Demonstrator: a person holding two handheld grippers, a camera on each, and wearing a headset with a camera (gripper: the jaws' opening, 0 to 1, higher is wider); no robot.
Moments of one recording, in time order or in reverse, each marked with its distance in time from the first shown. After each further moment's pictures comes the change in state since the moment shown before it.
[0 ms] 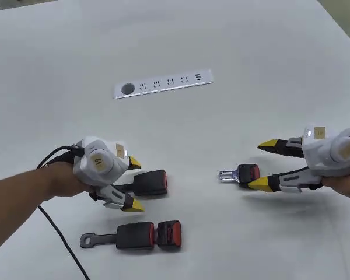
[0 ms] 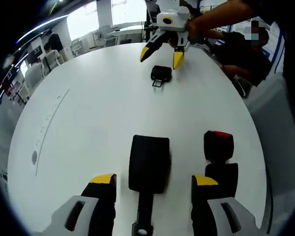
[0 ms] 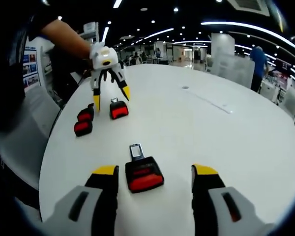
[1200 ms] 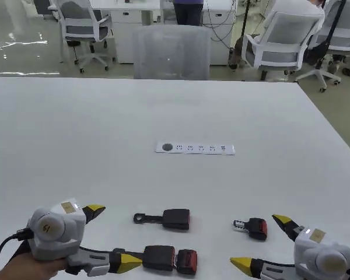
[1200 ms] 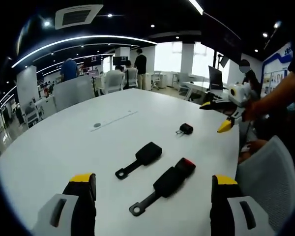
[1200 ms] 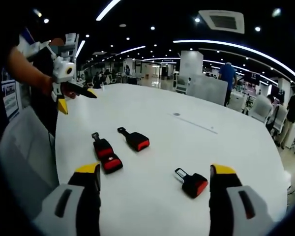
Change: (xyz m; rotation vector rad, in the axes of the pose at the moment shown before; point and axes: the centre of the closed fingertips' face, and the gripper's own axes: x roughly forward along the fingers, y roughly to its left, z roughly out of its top) left arm -0.156 -0.094 -0.040 -0.445 -0.448 0.433; right arm -0.035 0.118 0.056 0.053 -0.138 -0.259
